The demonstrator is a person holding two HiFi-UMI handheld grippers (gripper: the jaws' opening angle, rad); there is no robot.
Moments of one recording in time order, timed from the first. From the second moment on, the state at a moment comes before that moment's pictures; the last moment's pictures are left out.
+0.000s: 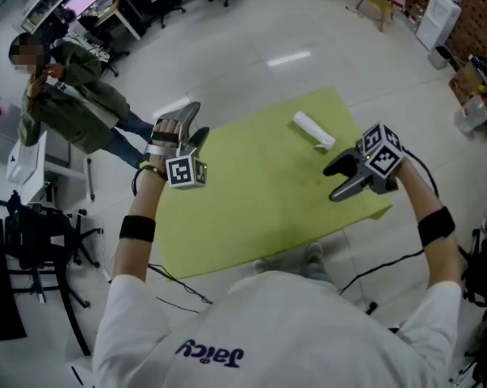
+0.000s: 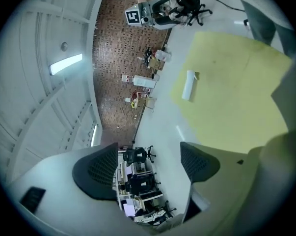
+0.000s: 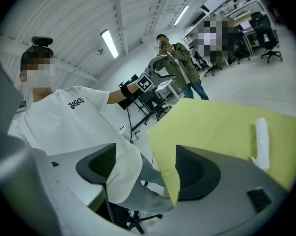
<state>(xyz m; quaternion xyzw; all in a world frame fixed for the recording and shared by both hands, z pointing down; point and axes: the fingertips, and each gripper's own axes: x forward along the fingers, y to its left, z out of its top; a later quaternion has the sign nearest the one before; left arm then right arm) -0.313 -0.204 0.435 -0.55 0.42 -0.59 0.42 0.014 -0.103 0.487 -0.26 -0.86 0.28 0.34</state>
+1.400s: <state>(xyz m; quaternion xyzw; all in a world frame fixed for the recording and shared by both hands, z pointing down) -0.125 -0.327 0.568 -0.77 0.14 -0.59 0.20 0.093 -0.207 0.485 0.06 -0.97 0.18 0.17</state>
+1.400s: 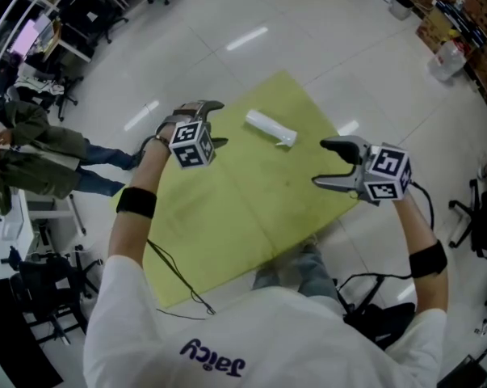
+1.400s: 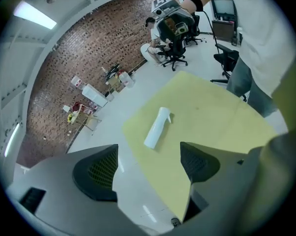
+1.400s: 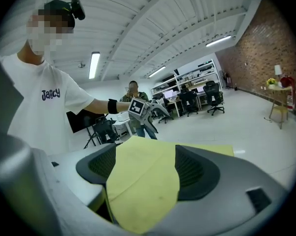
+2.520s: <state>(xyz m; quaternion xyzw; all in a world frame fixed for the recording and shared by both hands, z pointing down) -0.008 -0.372 0.735 -0.73 -0.06 -0.66 0.17 0.134 -0.243 0.525 0.28 -0.94 0.13 0.12</state>
